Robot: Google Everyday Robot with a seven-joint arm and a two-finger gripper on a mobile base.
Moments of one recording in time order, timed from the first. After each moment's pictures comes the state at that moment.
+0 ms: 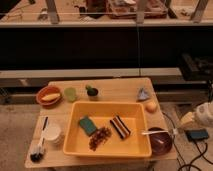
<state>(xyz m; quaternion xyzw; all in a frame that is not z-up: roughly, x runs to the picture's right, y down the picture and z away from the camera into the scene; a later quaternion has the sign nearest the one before) 0.372 0.169 0.645 -0.12 -0.31 -0.48 0.81</state>
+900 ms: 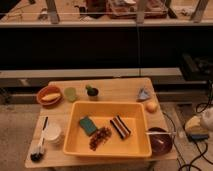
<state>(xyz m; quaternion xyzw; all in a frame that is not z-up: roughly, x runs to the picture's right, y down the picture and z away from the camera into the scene) 0.403 0.193 0.645 -0.11 -0.32 -0.46 0.82</state>
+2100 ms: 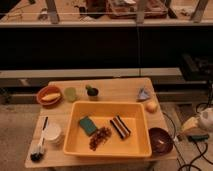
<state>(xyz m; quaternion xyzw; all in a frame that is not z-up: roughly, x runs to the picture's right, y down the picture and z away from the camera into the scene) 0.367 0.189 0.640 -0.11 -0.35 -0.48 0.79</state>
